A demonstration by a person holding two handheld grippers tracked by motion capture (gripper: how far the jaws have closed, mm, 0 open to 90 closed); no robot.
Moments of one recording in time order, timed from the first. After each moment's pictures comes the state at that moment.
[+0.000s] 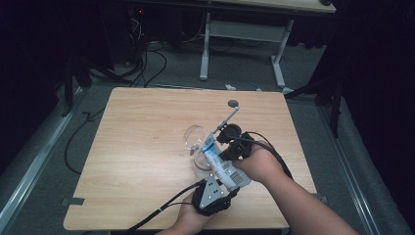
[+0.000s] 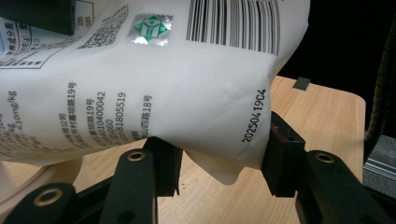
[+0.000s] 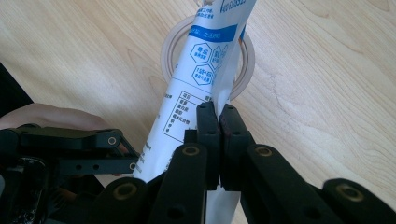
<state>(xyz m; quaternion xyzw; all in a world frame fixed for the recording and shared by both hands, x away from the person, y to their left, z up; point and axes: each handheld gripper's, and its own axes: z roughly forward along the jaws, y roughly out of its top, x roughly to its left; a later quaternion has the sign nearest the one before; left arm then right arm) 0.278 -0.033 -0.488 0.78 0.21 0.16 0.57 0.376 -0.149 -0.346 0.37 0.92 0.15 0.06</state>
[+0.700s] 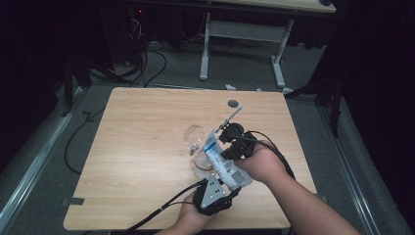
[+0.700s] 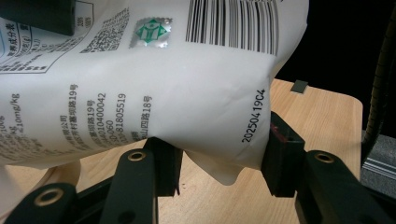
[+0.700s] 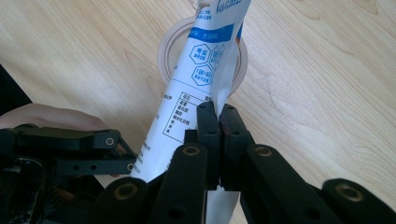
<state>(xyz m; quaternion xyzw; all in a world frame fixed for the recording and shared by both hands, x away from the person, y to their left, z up) 0.278 -0.036 -0.482 0.78 0.20 0.17 0.57 0.374 -0.154 -0.340 0.37 0.91 0.15 0.07</state>
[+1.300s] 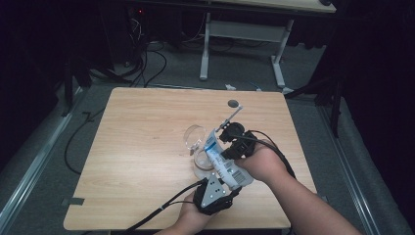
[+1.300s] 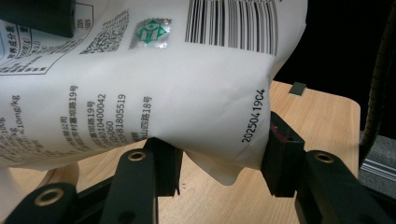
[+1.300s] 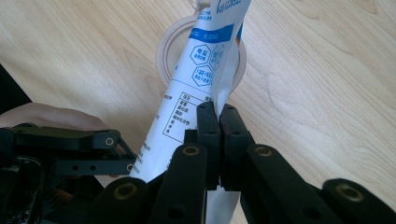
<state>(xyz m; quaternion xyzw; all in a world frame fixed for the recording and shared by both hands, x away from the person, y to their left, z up) 0.279 -0.037 -0.481 0.78 0.20 0.16 0.58 0.375 -0.154 -0.340 0.37 0.91 0.15 0.07</state>
